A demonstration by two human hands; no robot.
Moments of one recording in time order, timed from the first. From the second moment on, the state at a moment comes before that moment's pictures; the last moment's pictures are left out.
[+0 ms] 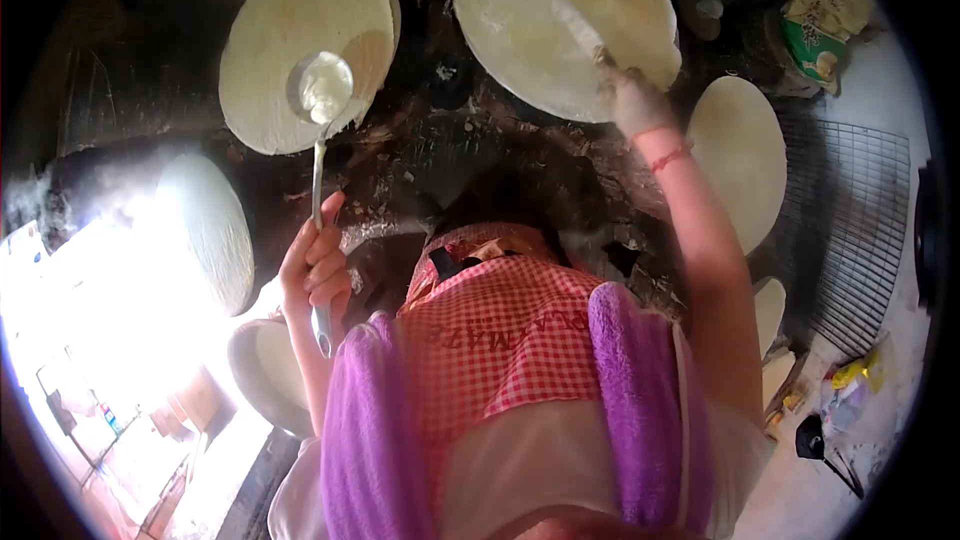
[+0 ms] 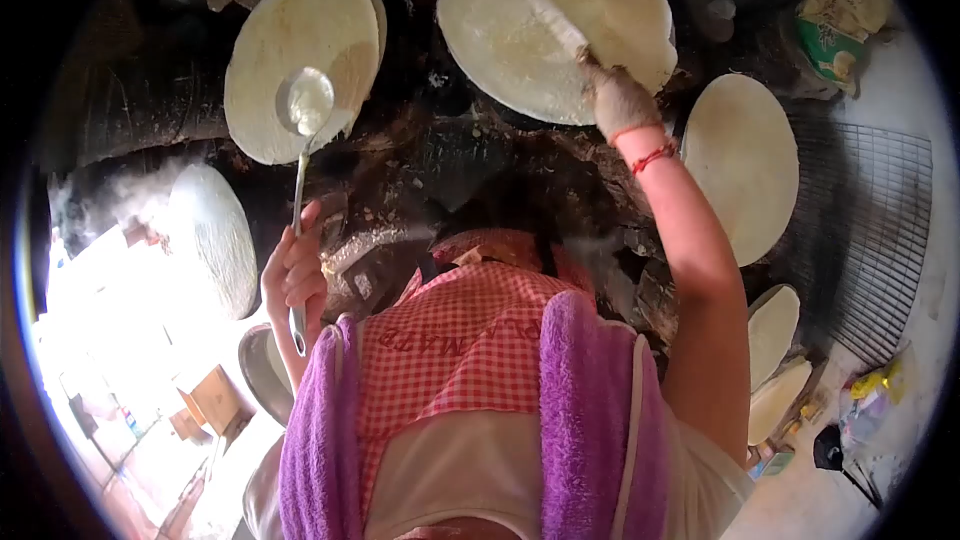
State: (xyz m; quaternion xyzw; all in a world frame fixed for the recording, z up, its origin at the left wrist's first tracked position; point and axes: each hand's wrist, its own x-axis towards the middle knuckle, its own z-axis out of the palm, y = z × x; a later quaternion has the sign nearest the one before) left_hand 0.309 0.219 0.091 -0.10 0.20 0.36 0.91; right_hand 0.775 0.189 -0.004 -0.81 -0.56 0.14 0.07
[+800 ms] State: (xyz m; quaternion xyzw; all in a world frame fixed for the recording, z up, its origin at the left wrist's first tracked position) left_hand 0.142 0.211 0.097 -0.10 0.25 0.46 0.85; right_hand 0.653 0.012 -0.069 -0.89 -0.27 0.10 0.35
